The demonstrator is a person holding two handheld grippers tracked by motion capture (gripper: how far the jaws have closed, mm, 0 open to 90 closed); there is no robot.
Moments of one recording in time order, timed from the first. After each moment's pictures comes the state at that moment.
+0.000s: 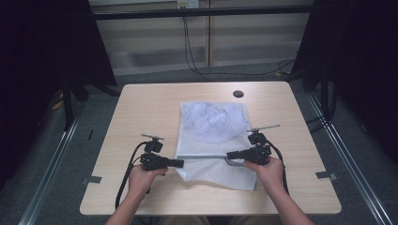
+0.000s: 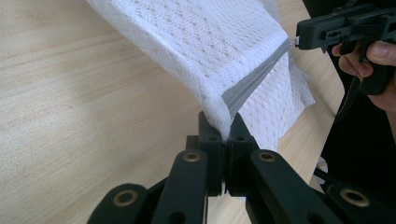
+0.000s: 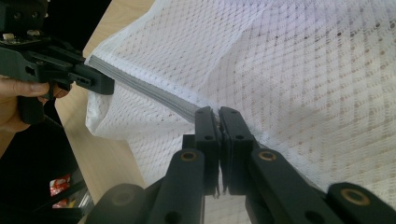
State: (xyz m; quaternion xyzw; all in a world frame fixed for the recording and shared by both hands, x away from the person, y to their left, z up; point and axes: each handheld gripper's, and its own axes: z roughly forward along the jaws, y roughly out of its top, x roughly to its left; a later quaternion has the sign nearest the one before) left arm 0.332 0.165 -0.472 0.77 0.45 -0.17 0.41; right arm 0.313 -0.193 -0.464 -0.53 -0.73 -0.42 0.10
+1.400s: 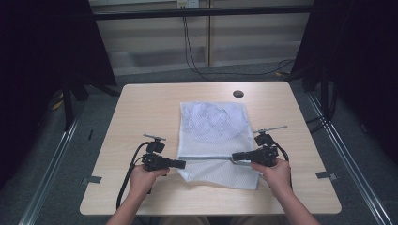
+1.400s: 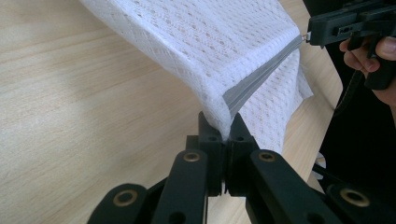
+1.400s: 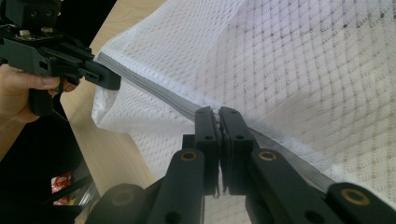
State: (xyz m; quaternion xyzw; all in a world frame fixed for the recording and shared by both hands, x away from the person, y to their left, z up) left arm 0.332 0.161 -0.472 0.78 0.45 -0.17 0.40; right arm 0.303 -0.210 -0.458 -0.52 -0.73 -0.43 0.10
